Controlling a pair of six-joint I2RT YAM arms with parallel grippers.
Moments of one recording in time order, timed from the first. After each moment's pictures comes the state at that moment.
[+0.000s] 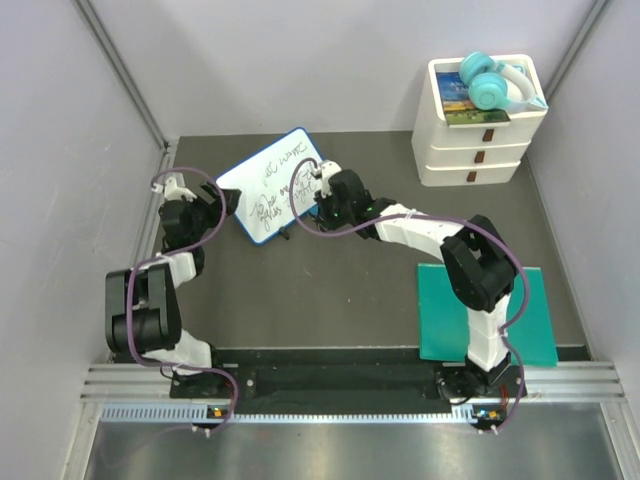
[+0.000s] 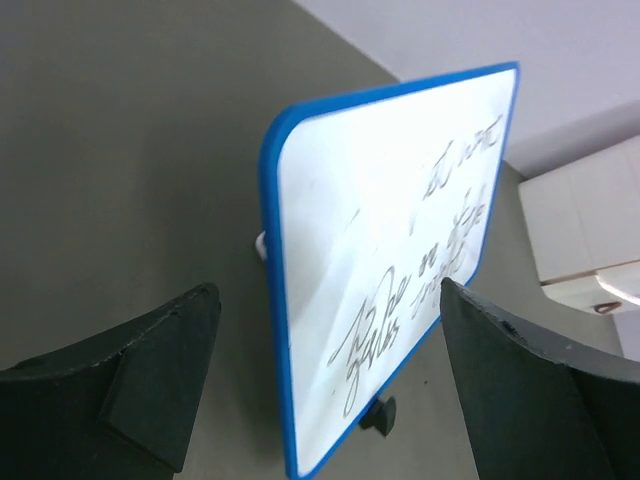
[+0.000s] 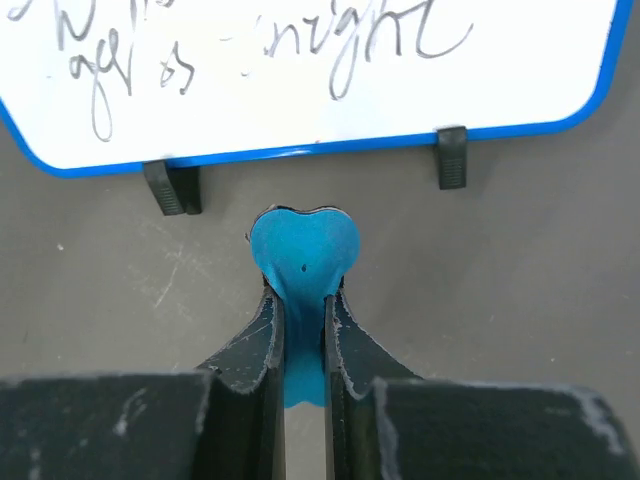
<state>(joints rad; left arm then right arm) 0.17 1.49 0.59 0.69 0.33 -0.66 0.73 1.95 1.40 -0.07 -0.01 0.15</state>
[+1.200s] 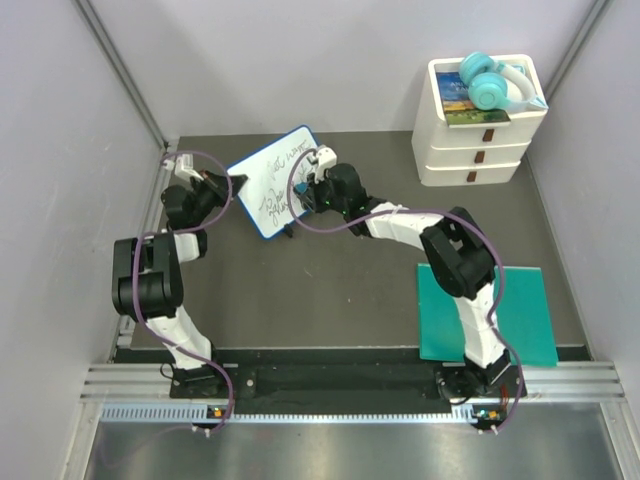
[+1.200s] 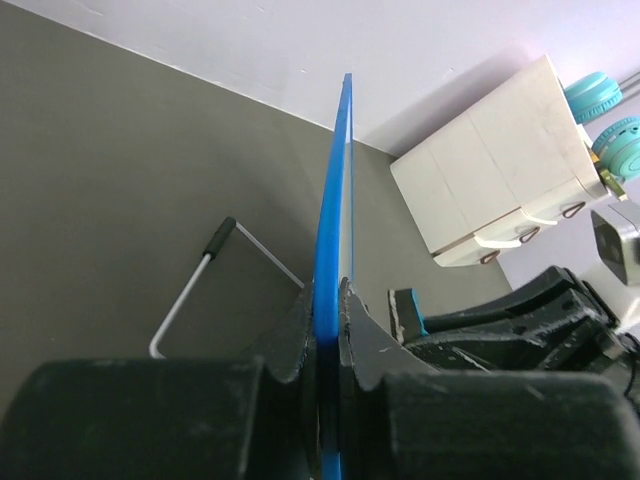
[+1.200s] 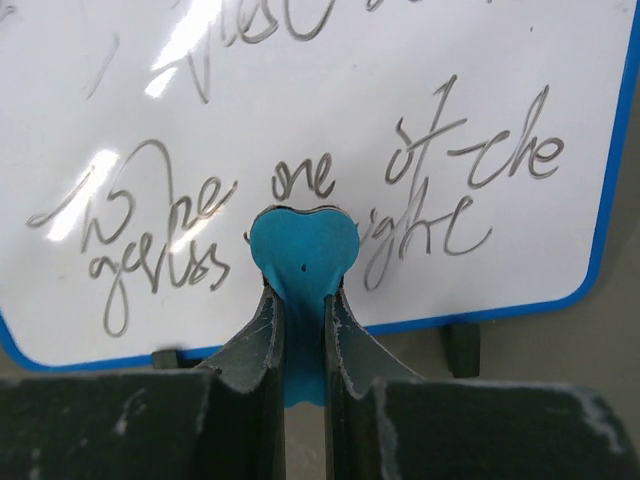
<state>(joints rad) 0.16 1.77 0.80 1.00 0.64 -0.77 0.70 2.09 1.46 0.29 -0.07 0.16</state>
